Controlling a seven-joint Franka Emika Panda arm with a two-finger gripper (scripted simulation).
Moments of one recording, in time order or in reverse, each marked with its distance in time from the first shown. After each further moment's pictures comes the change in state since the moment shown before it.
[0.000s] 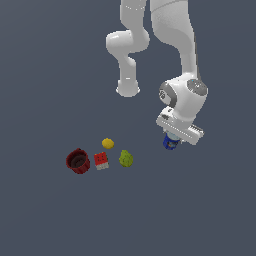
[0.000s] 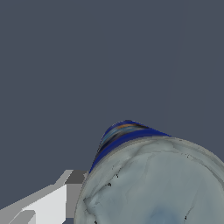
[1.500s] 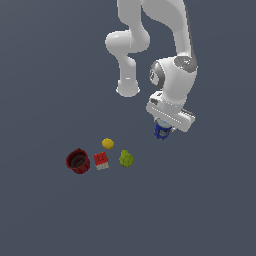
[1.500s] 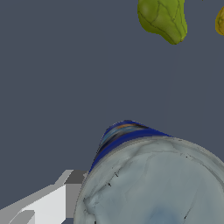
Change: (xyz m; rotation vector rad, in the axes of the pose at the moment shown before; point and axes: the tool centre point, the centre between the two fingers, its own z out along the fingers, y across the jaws) arm 0.019 0.056 -0.066 -0.003 -0.002 0.000
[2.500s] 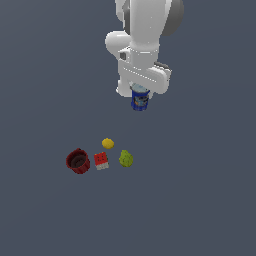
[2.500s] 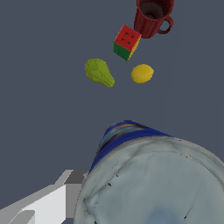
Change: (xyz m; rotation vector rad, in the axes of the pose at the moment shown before) arm 0.045 0.119 -0.153 0.004 -0.004 0.000
